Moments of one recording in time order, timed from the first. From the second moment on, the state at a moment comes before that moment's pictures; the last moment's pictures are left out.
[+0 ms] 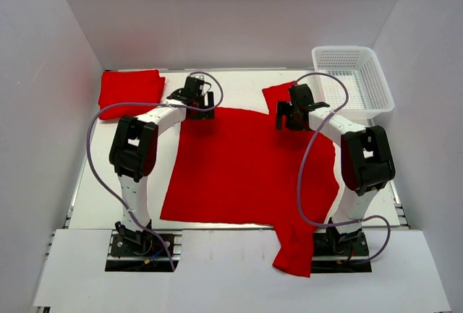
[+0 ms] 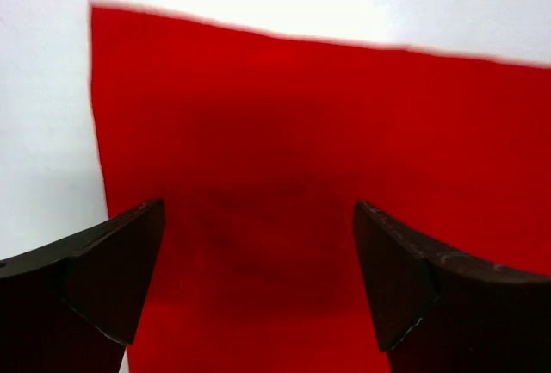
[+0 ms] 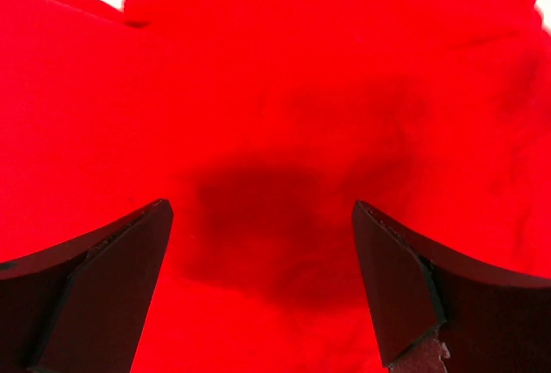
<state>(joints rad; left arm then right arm) -0.36 2.03 1.48 -0.31 -0.17 -0.29 0.32 1.80 1.23 -0.38 0.13 0.26</state>
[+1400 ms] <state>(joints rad) -0.12 2.55 2.18 -0.35 -0.03 -0.24 0.28 2.51 2.10 -0.20 -0.17 0.11</state>
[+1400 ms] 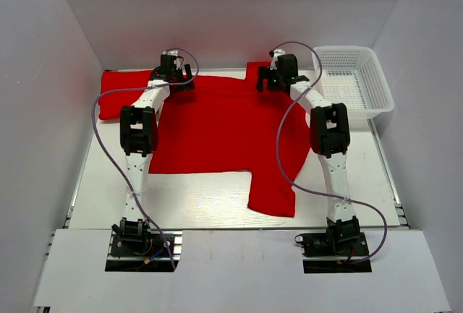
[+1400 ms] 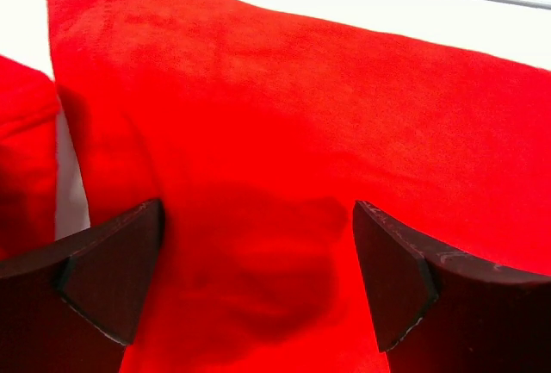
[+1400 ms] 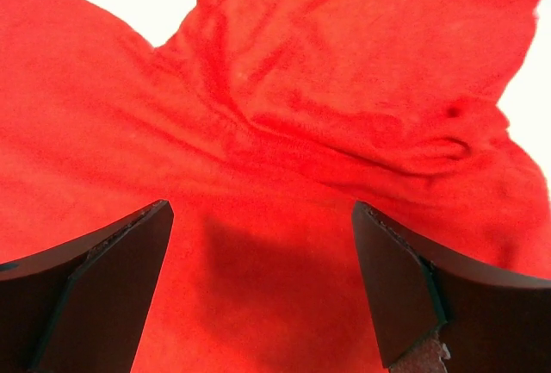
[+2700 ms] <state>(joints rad) -0.10 1.22 0.68 -0.57 -0.28 -0.76 0.45 1.04 0.66 -0.51 -0.18 0.34</state>
